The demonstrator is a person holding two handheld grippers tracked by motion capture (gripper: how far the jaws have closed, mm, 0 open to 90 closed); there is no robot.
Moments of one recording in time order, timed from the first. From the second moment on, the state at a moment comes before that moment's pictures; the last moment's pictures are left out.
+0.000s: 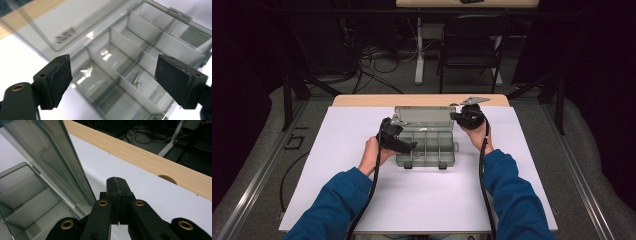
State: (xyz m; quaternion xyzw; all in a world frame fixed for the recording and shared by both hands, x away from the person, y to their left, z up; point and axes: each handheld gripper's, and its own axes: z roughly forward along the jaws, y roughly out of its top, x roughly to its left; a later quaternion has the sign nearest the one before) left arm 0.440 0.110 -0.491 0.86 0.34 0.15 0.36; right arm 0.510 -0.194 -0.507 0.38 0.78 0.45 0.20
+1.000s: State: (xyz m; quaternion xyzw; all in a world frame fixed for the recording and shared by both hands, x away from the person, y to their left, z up) left arm 0.471 0.132 -0.476 0.82 0.34 0.21 0.41; right arm 0.501 -0.206 -0.498 0.39 0.78 0.45 0.20
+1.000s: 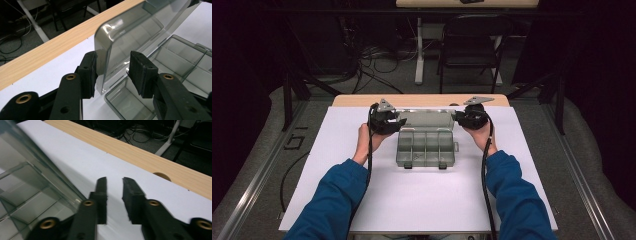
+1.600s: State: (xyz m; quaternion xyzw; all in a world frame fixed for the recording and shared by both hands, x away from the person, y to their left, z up) left arm 0.471 0.132 -0.477 0.82 0.34 0.21 0.42; right arm 0.456 -0.213 -0.458 0.34 0.79 0.46 0.22
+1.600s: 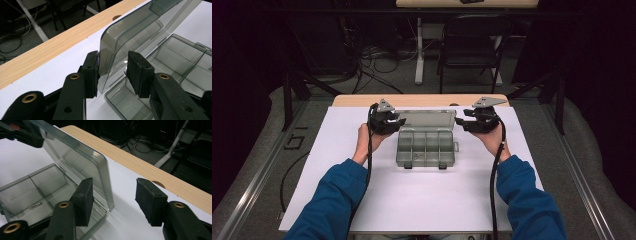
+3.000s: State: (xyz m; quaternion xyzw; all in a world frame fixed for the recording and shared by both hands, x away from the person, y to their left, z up) left arm 0.453 0.134 -0.483 0.84 0.30 0.20 0.41; right arm 0.436 -0.195 -0.471 0.30 0.80 0.46 0.23
